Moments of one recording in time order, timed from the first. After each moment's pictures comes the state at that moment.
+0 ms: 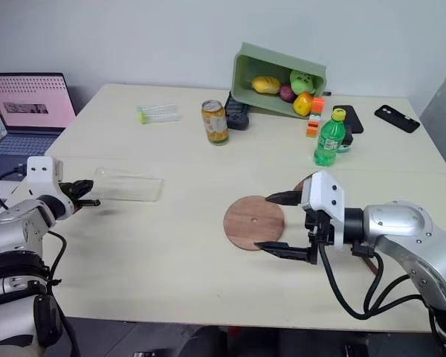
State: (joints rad) left arm -0.61 0.74 0.39 0.74 -0.18 0.36 -0.52; right arm -0.37 -0.86 0.03 -0.64 0.74 0.69 0.88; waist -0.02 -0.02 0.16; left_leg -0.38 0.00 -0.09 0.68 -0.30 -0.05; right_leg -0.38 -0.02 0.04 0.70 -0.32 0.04
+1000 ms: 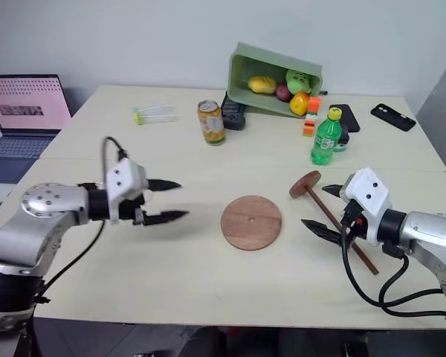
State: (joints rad) left arm -0.42 0.90 -0.09 -0.19 -0.35 0.36 -1.19; right arm -0.18 -0.90 -0.17 -0.61 0.59 0.82 0.64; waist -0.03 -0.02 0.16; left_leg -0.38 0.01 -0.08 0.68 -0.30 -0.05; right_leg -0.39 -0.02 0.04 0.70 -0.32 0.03
